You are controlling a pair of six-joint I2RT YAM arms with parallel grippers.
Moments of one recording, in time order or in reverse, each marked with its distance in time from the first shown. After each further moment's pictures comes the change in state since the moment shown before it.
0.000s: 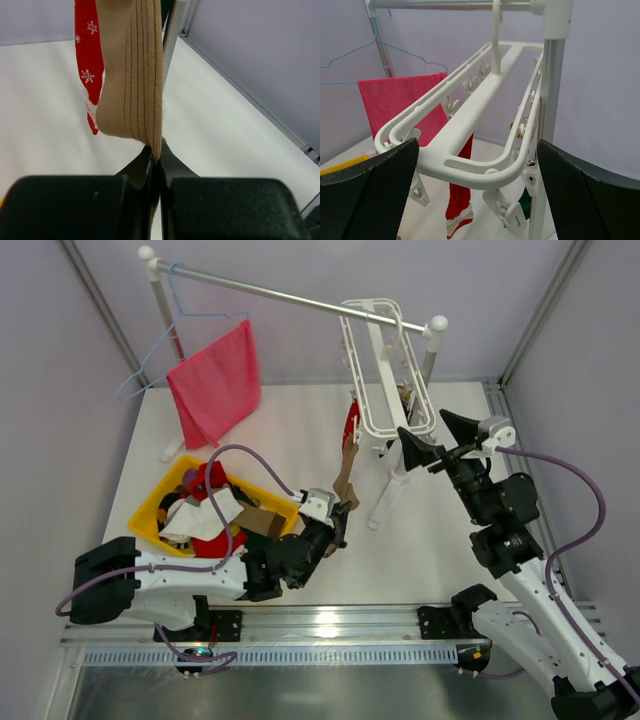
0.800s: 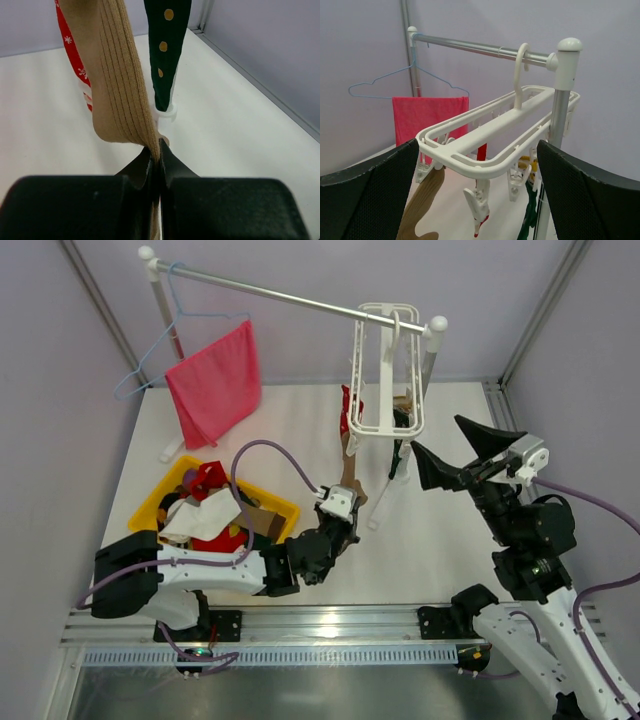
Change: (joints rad) left arm 0.000 0.132 0.120 -0.025 -0.054 0.074; right arm 0.013 -0.180 0.066 -0.137 -0.069 -0.024
